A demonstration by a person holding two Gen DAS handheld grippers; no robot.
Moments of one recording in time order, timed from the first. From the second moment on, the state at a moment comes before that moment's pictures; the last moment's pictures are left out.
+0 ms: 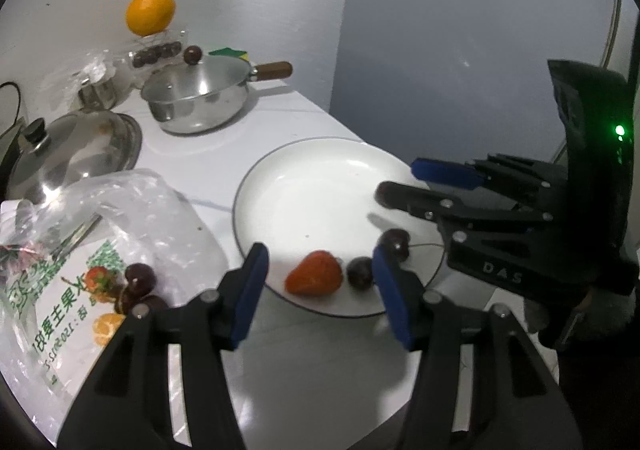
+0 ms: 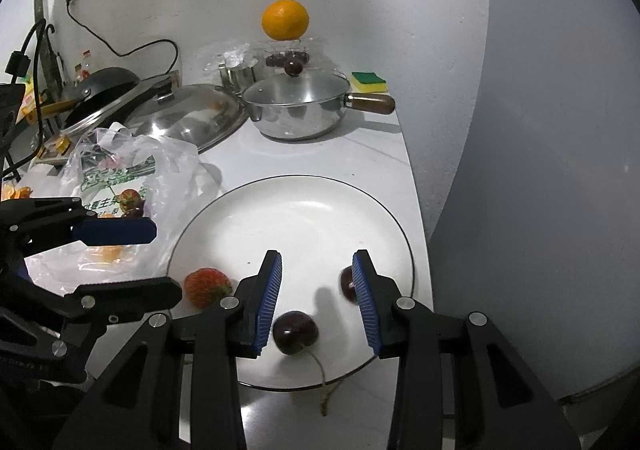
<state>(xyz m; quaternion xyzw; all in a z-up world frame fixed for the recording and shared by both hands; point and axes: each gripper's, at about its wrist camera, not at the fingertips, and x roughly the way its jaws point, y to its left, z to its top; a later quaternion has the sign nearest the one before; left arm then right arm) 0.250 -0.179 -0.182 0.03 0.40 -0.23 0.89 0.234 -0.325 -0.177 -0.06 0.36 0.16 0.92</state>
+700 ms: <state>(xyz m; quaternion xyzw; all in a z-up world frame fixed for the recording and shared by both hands) 0.235 -0.108 -0.175 0.00 0.38 -0.18 0.91 0.223 -0.265 -0.164 -0.09 0.35 0.18 0.92</state>
